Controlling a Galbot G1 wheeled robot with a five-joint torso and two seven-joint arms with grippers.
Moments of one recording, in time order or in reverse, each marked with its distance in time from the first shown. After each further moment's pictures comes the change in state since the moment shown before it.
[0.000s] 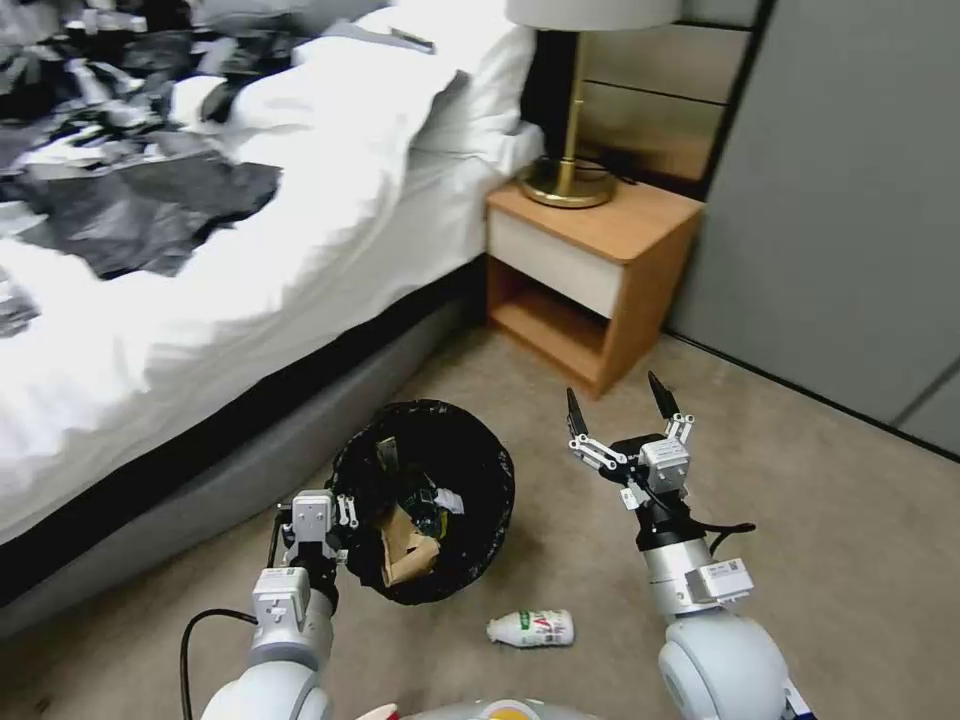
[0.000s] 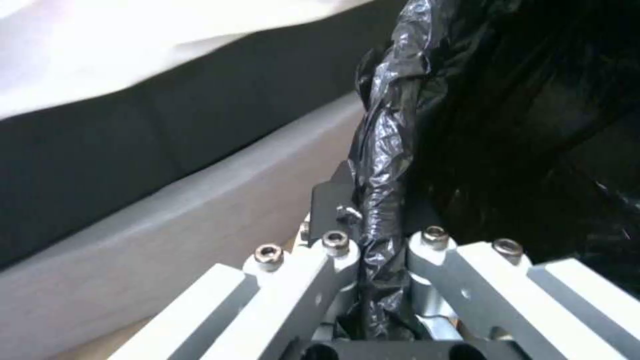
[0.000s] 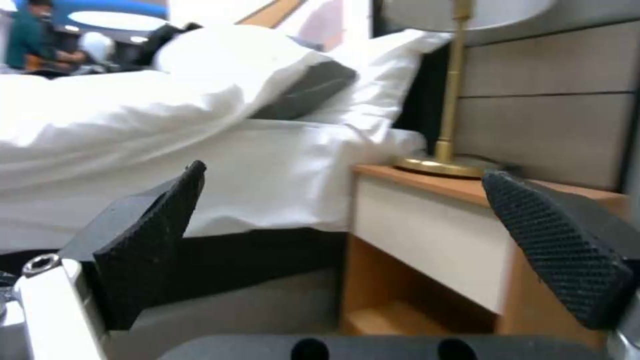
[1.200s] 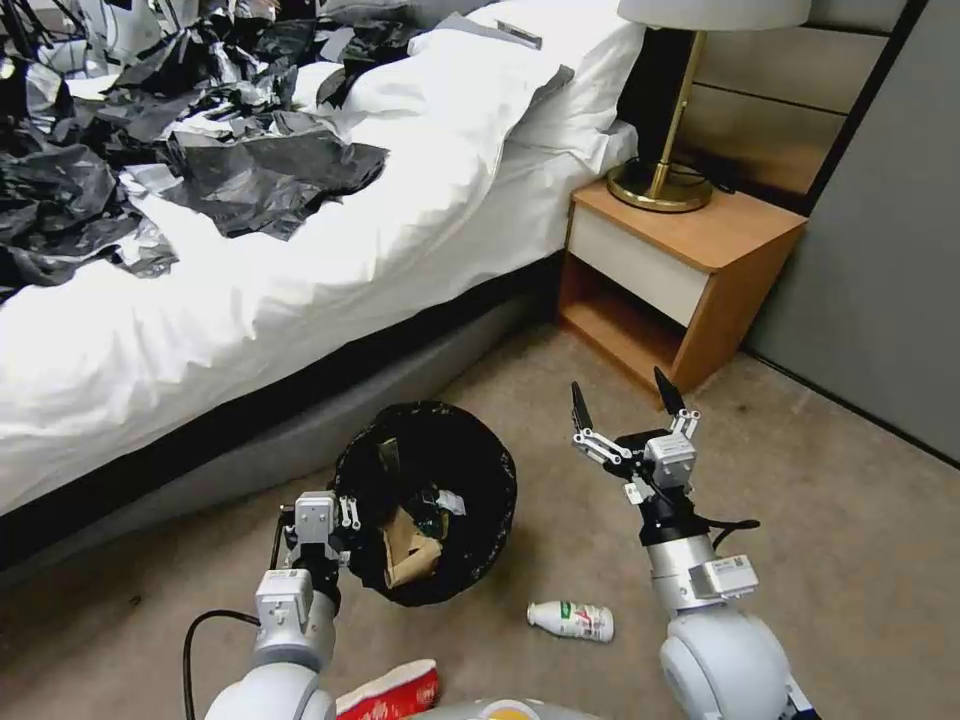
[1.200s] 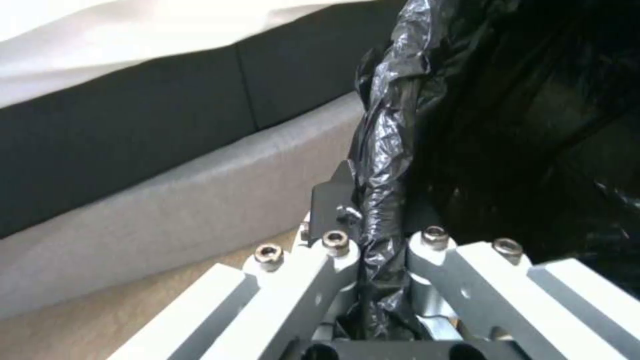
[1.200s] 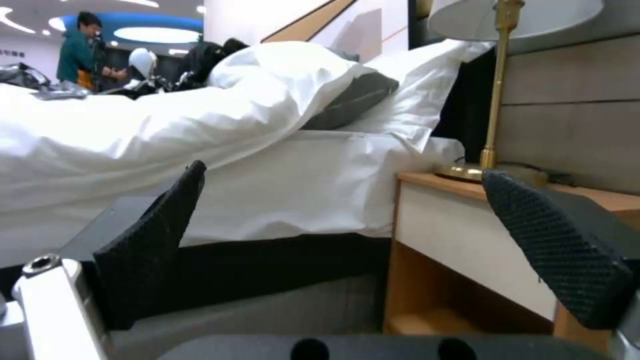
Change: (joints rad) left arm 0.002 -0.001 0.006 0.001 0.005 -0.005 -0.003; right arm 0.004 0.010 0.010 0.005 0.007 0.002 0.004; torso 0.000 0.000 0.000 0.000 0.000
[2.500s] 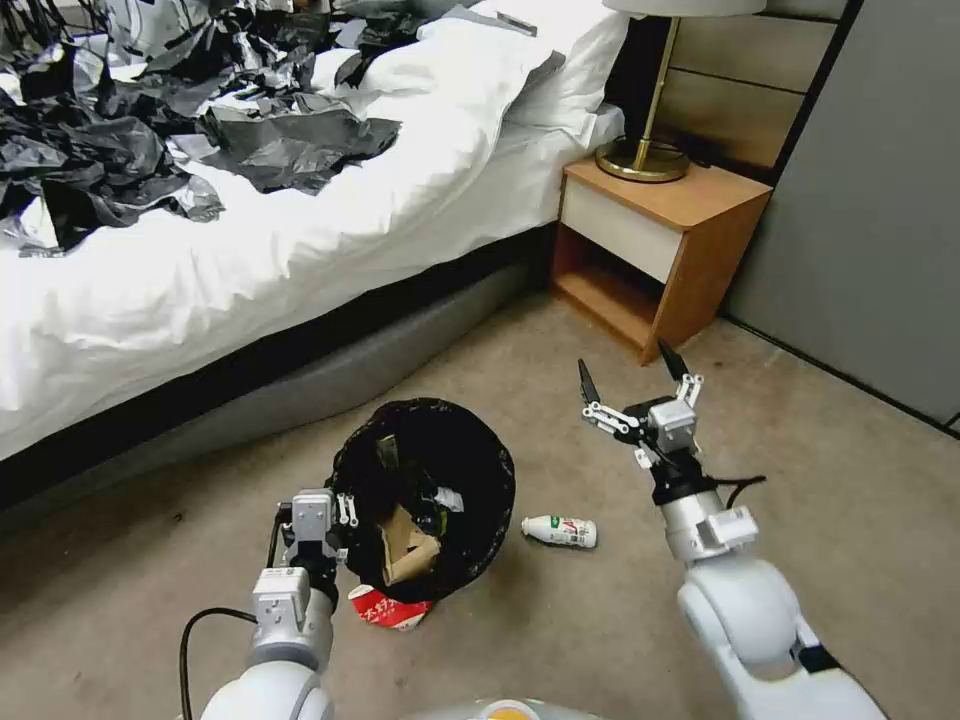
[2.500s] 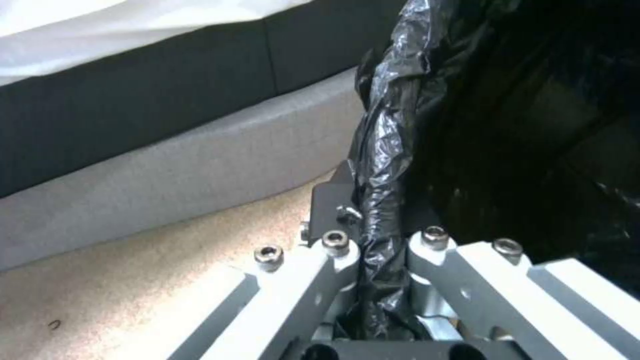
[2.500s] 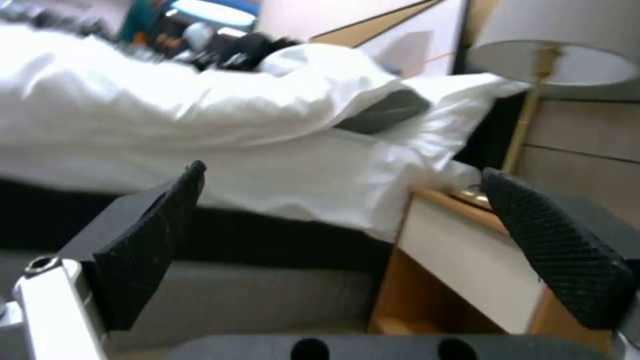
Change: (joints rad) left arm -0.002 0.005 -0.006 -0.009 -0.004 0.001 0.001; right arm 0.214 -0.151 0.028 -0.153 0.023 -0.038 -0.131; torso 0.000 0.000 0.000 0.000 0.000
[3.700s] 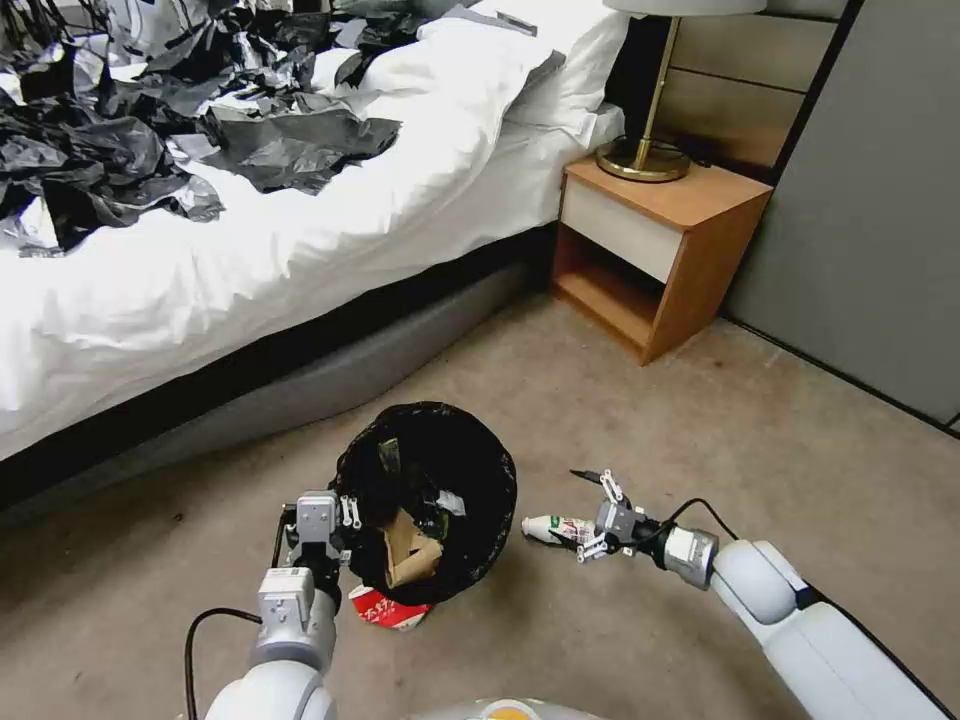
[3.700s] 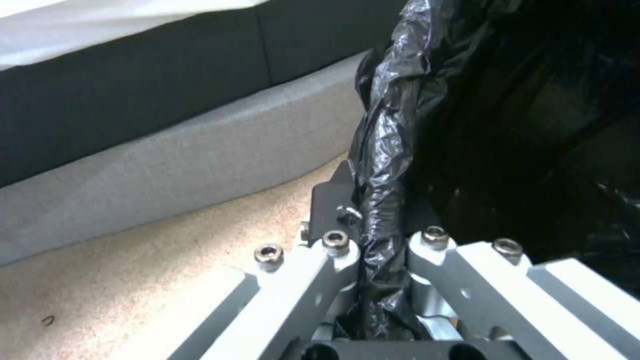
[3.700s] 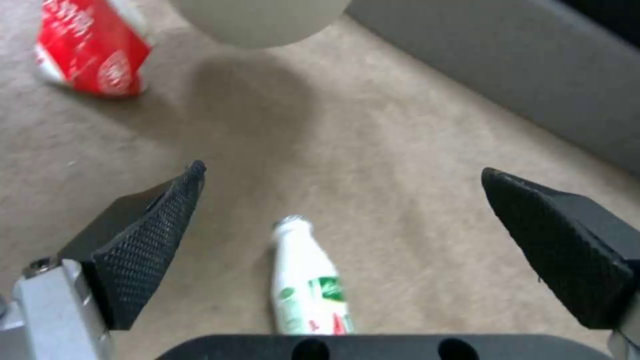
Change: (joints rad) left arm -0.007 0.000 0.009 0.022 0.007 0.003 0.000; right arm 0.182 -0.114 -0.138 -0.607 -0.132 0.158 -0.672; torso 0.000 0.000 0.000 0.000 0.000
